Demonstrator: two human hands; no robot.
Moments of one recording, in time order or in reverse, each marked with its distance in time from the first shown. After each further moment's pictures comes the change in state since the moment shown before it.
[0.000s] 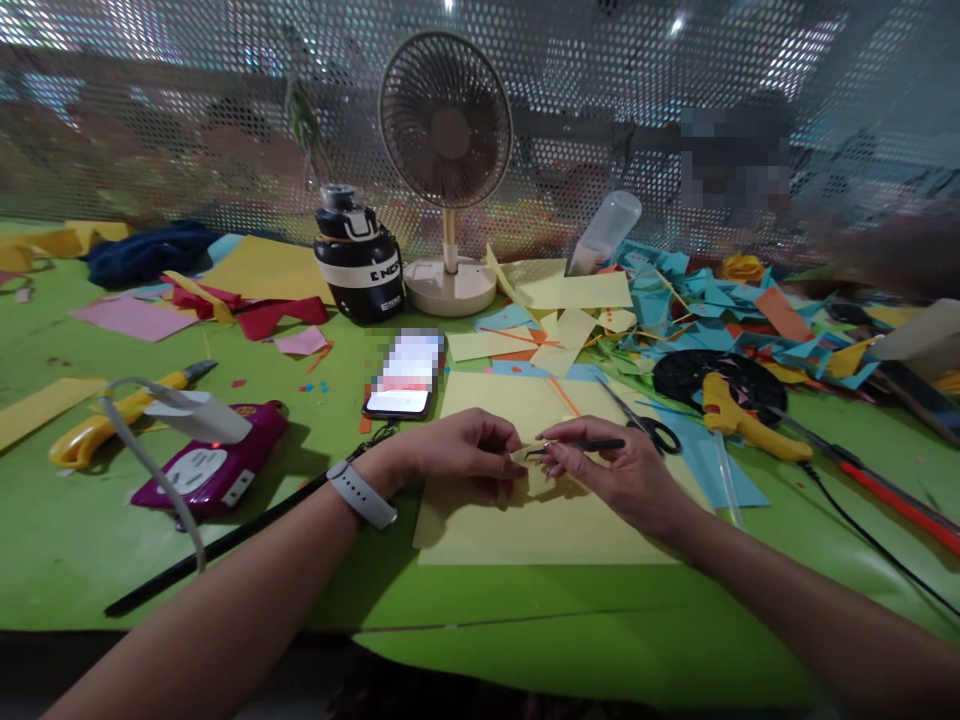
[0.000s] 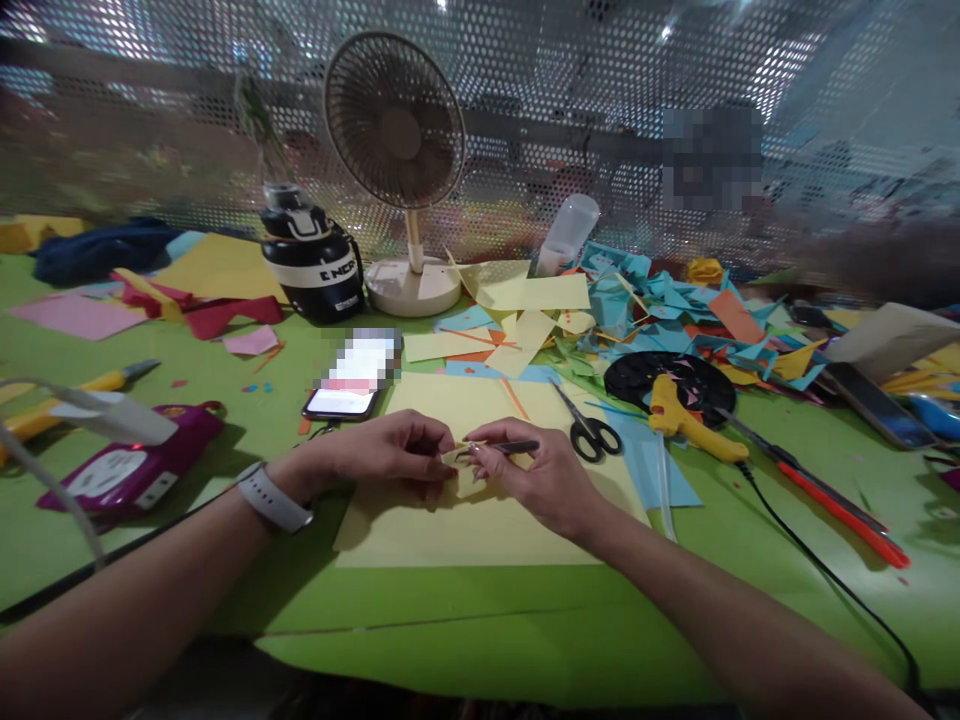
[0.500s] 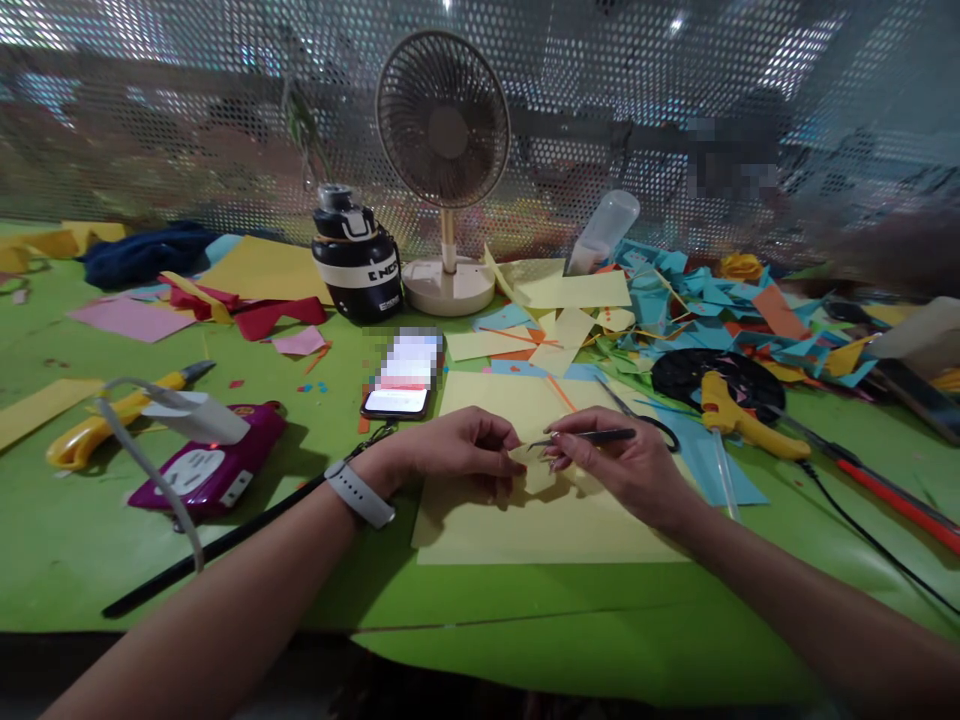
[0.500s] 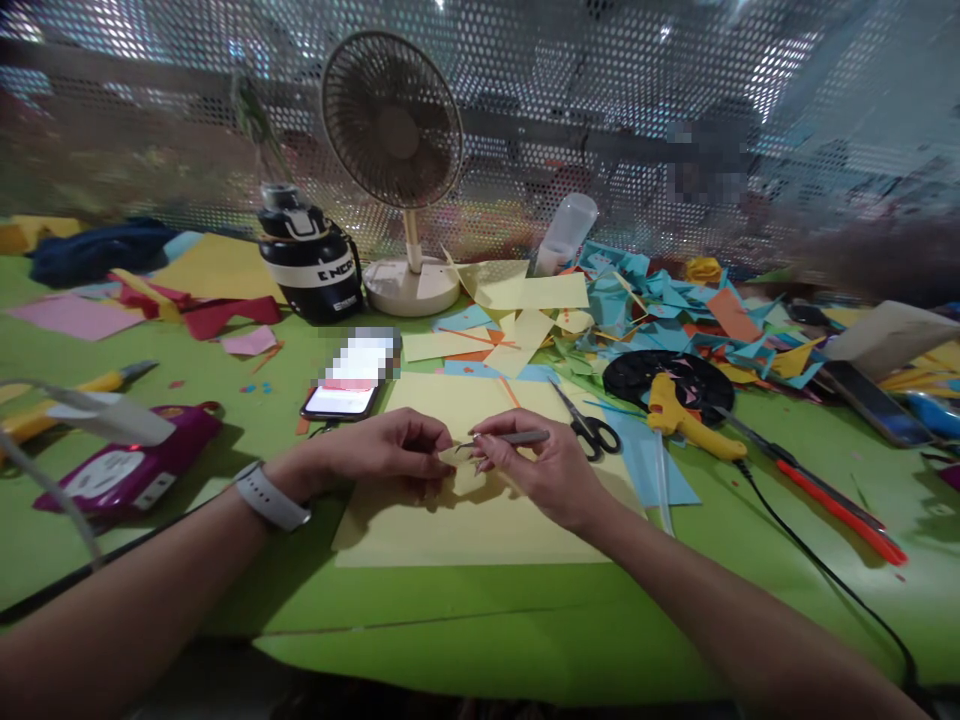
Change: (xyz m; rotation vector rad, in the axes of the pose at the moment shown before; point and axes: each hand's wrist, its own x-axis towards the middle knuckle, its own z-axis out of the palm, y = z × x) left_hand -0.002 0.004 0.001 -0.023 0.003 0.003; right_hand 0.000 -0.001 -0.003 0.109 0.040 0.011
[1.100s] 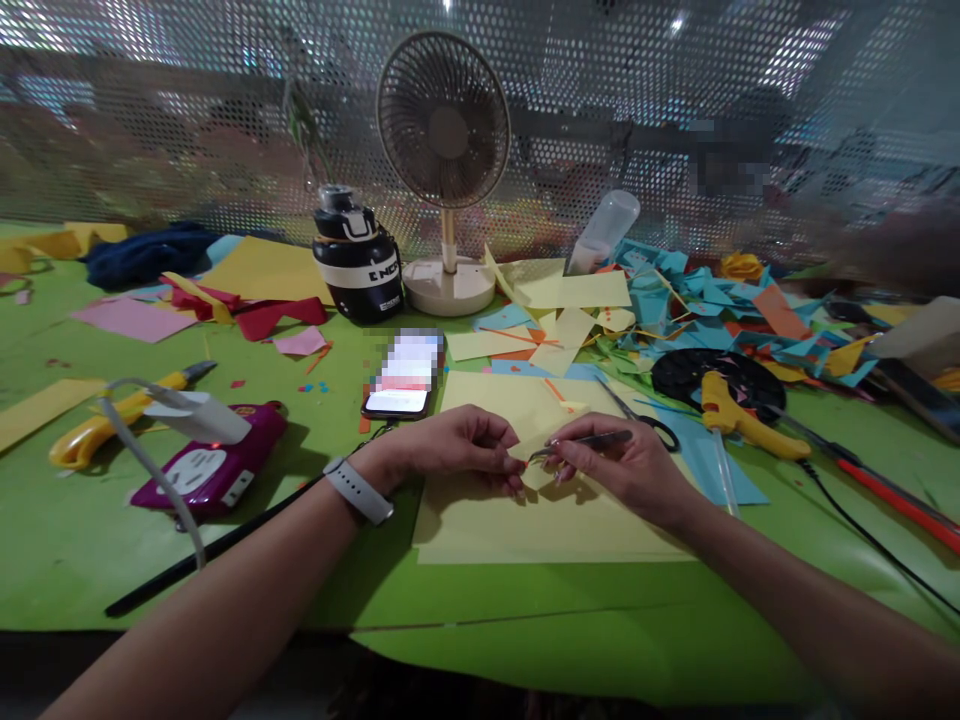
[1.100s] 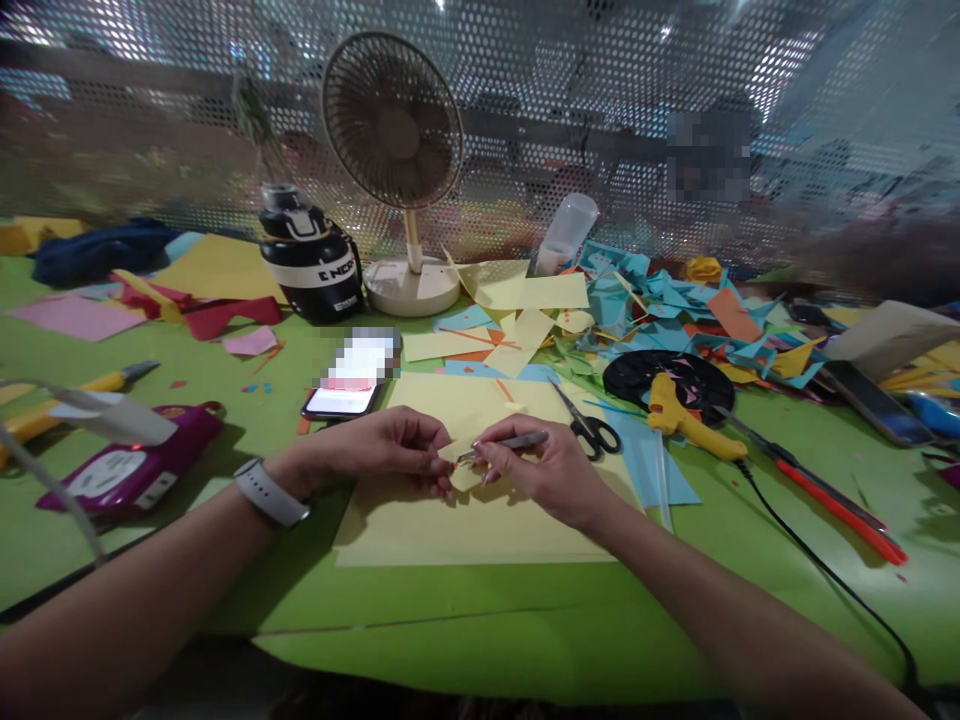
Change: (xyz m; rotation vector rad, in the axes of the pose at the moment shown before) left_hand 0.002 -0.007 -0.006 -0.169 -0.053 0.019; right_hand -0.001 0.002 -0.005 -0.008 -0.059 0.095
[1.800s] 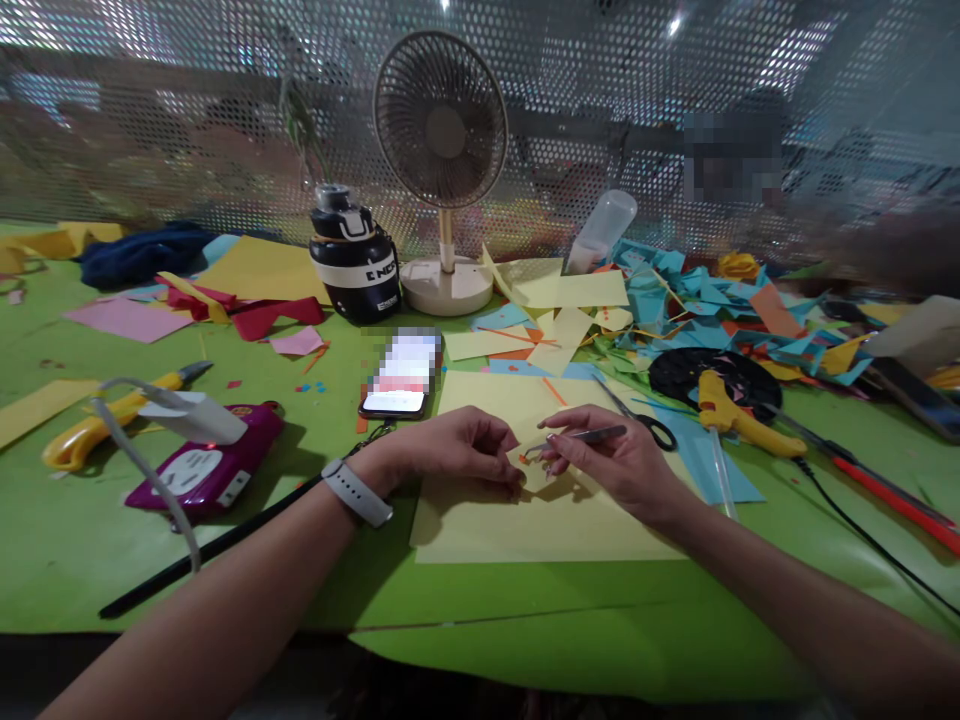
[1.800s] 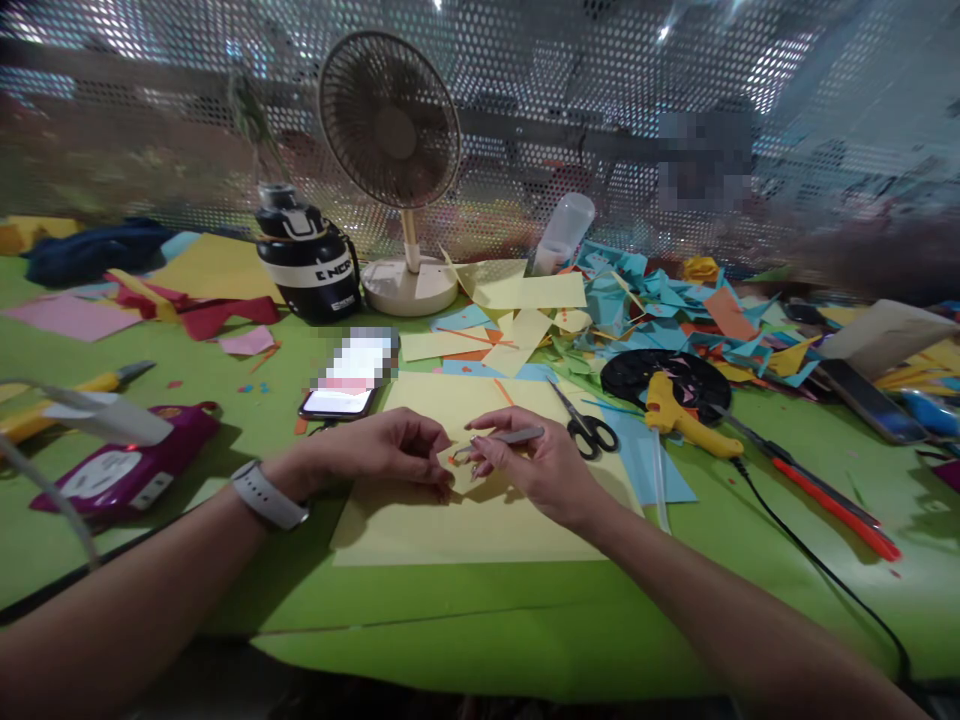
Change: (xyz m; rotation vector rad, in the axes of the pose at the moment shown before) left_hand -0.001 -0.002 0.001 0.159 0.019 0.030; right_hand 0.003 0.004 0.004 0.136 0.011 -0.032
